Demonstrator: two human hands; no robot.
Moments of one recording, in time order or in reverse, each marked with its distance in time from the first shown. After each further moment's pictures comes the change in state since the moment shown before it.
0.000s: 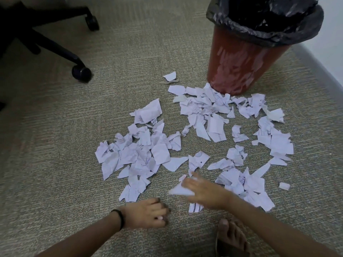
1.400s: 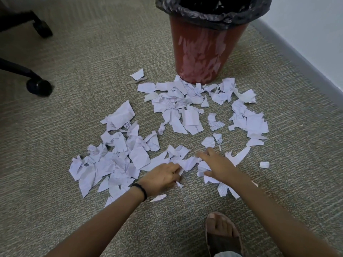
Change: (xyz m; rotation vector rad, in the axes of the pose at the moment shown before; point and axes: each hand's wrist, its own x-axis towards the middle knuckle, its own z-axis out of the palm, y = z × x) left_hand 0.121 -0.070 -0.059 -0.344 0.032 -0.306; right_hand -0.053 0.046 -0.028 0.384 -0.017 0.831
